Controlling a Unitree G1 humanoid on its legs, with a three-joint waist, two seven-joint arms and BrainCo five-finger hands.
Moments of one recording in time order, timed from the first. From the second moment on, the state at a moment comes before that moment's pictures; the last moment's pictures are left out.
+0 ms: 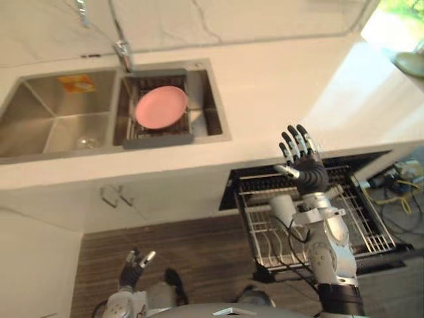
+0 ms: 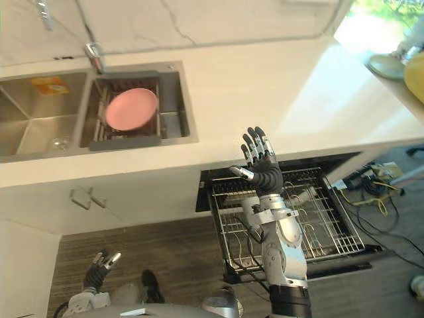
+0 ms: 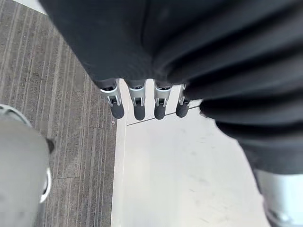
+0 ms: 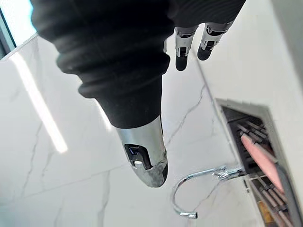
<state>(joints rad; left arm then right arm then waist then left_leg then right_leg) 0.26 0.10 -0.10 0.73 -0.21 -0.27 0.04 0.01 -0.18 -0.14 -0.19 0.56 -0.14 0.30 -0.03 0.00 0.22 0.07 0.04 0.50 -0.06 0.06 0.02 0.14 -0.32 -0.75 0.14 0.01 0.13</state>
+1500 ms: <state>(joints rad) 0.42 0.02 0.16 1.04 -0.53 -0.14 -0.32 0.18 -0.07 -0.10 -0.33 0.58 -0.24 0.08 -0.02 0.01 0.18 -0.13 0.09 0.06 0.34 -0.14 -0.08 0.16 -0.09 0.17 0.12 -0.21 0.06</state>
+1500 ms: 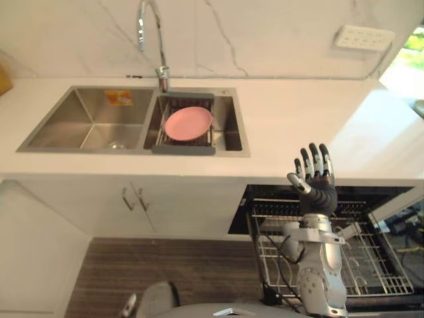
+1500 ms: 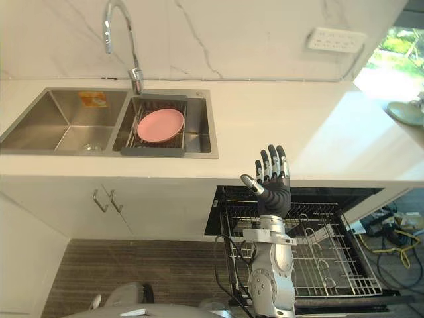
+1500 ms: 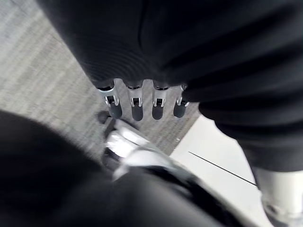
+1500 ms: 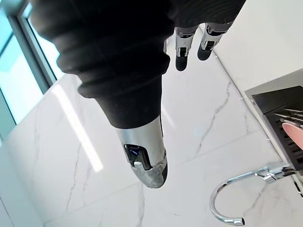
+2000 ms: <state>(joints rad) 0.39 0.10 0.16 1.09 -0.56 -0.10 -0.32 0.16 -0.05 -0.08 -0.29 0.54 -0.24 0.08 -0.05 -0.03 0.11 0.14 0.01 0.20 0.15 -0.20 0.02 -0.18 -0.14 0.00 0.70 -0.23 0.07</state>
